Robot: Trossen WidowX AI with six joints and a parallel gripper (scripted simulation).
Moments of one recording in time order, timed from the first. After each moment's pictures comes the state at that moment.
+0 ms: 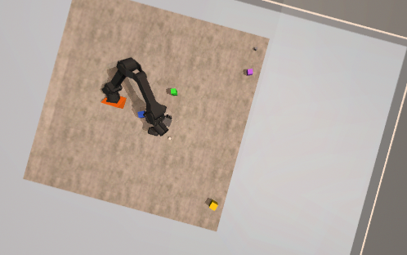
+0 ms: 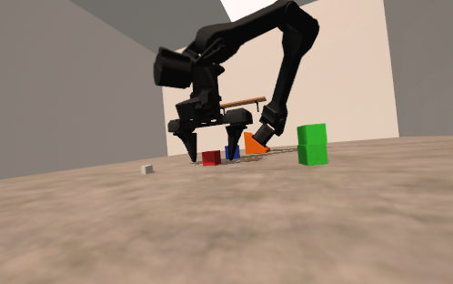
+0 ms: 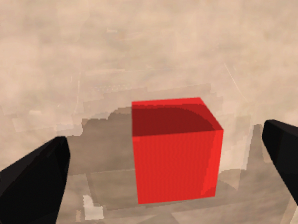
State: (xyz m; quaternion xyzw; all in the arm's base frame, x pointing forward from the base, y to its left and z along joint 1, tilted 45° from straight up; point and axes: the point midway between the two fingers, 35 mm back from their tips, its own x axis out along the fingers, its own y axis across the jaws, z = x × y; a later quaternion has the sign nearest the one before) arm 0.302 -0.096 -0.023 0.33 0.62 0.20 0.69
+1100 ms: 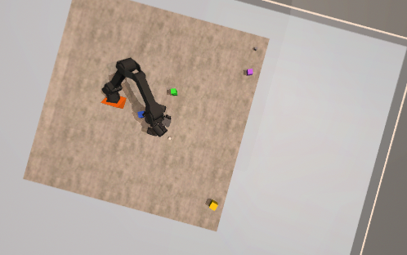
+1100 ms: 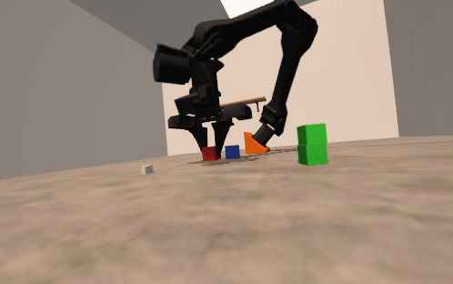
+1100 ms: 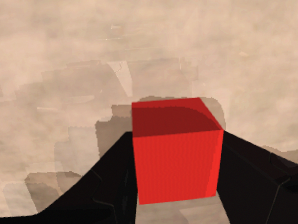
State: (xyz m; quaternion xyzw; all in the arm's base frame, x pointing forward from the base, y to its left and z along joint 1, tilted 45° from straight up) arm 0.299 -0.103 -0.016 0.34 0.62 0.19 0.68
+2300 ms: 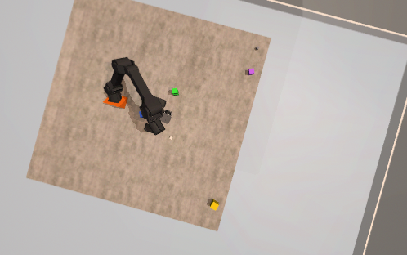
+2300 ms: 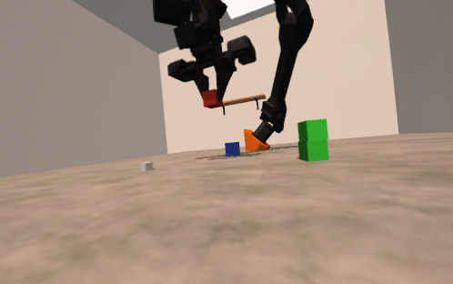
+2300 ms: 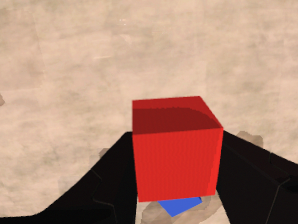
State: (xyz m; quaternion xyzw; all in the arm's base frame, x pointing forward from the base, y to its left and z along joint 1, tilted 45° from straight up) arm 0.294 -0.164 0.076 0.34 0.62 0.18 0.68
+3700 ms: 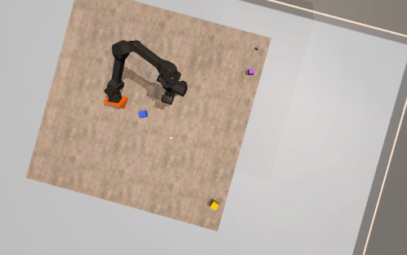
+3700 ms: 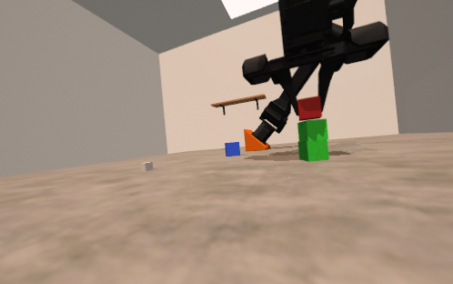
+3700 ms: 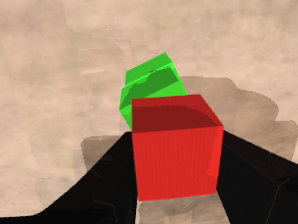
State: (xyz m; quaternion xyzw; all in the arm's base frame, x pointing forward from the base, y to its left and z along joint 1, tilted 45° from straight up) arm 0.350 -0.008 0.161 0.33 0.62 0.20 0.69
